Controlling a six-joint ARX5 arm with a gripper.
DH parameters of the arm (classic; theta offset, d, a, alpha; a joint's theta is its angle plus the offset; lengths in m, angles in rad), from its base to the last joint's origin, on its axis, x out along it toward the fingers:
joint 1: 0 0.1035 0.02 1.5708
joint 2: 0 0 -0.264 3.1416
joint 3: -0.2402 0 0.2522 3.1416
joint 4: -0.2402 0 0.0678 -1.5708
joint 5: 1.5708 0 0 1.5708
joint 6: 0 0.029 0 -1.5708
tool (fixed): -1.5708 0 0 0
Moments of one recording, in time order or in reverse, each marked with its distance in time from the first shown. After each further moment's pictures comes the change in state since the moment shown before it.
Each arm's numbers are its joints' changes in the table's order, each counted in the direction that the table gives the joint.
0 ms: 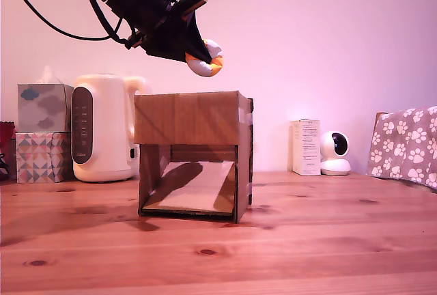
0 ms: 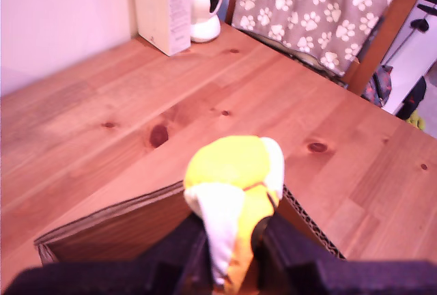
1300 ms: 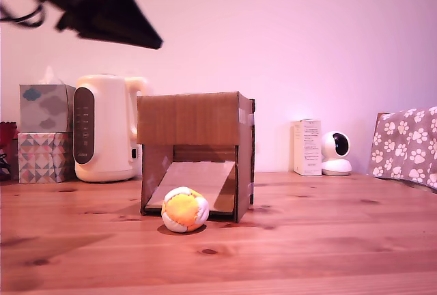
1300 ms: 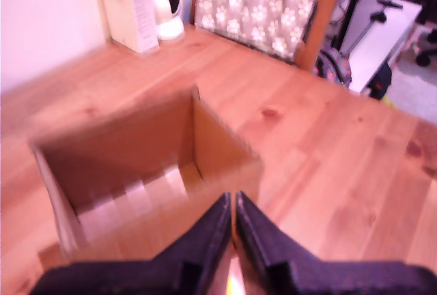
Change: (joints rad) arm 0.009 0.539 0.625 0.197 -0.063 0.026
